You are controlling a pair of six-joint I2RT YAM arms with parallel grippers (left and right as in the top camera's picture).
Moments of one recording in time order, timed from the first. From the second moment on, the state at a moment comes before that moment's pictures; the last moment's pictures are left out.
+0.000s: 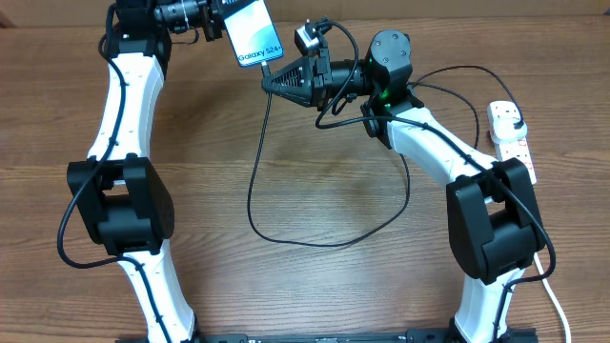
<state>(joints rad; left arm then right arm) 0.04 2.20 2.02 -0.03 1.30 -1.25 0.39 2.04 1.46 0.80 -1.26 1.64</state>
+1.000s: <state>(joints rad) 0.04 2.20 2.02 -0.02 1.34 -1.22 0.39 2.04 1.46 0.78 -1.29 1.64</state>
